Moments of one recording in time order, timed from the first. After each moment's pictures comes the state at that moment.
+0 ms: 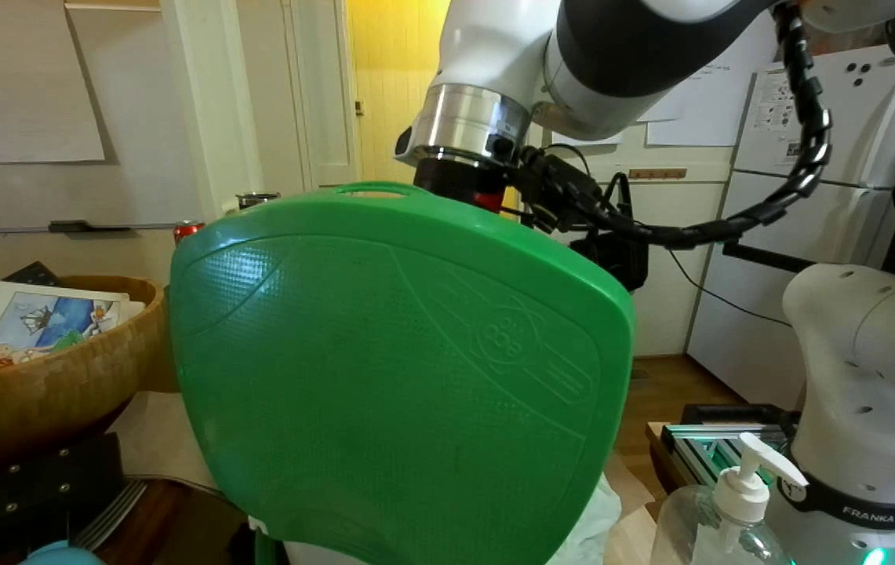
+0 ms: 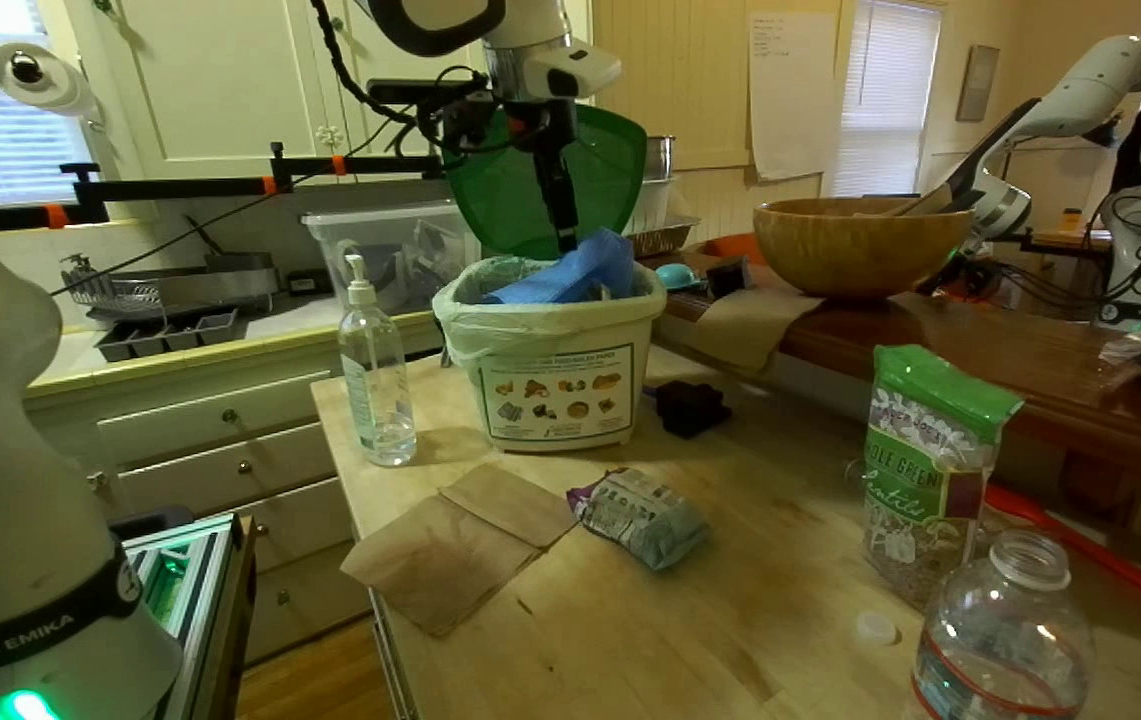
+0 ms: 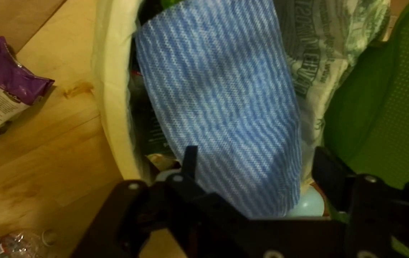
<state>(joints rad) 0.07 -0.28 0.04 -2.23 0.33 2.23 0.18</state>
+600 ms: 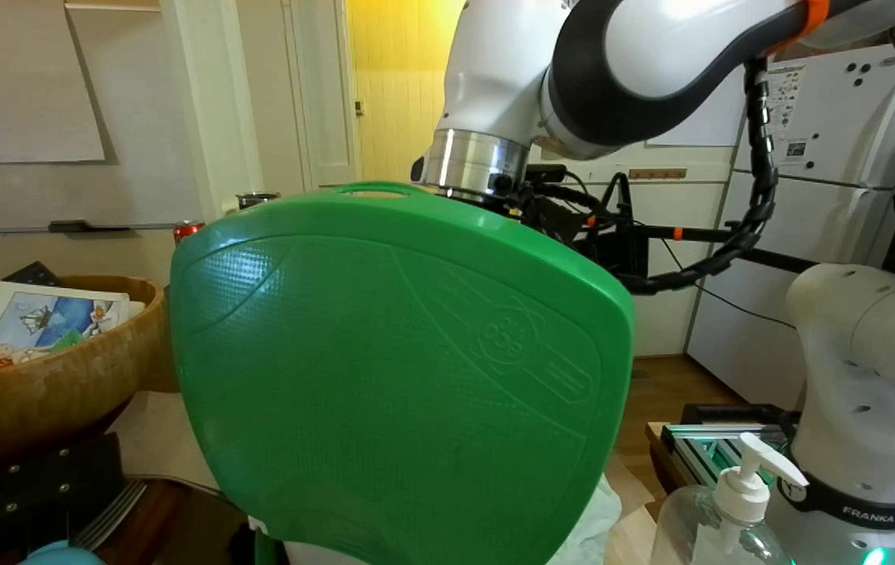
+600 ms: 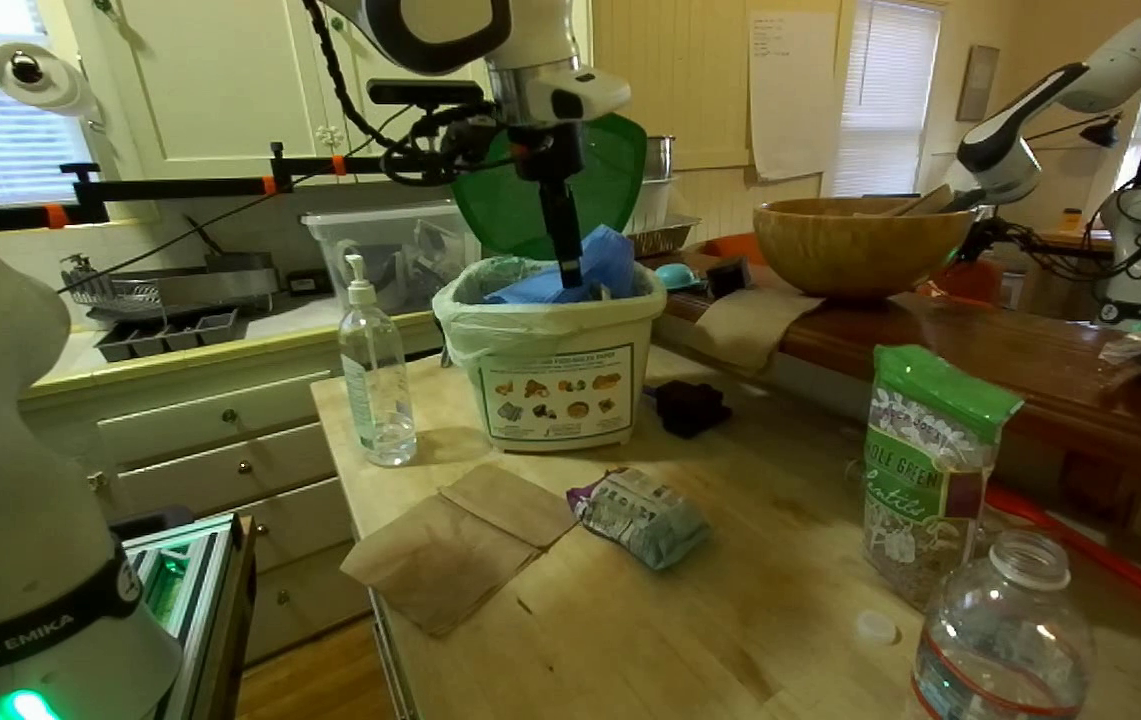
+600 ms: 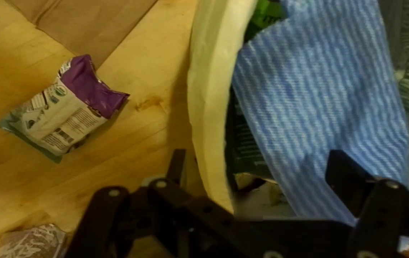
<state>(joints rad) 0.00 -0.28 0.03 -2.29 0.21 2.21 0.22</state>
